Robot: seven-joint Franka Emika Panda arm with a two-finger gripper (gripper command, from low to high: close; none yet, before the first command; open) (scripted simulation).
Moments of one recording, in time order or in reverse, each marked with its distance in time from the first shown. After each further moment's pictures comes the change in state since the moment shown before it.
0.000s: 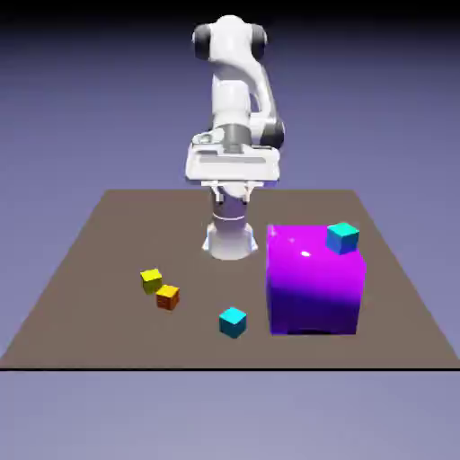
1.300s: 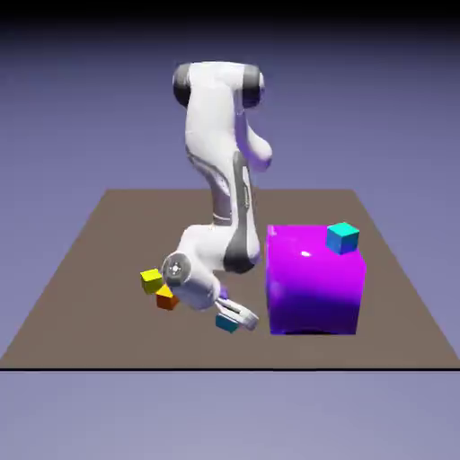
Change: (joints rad) arm -0.118 0.956 -0.016 0.648 0.337 -1.016 0.351
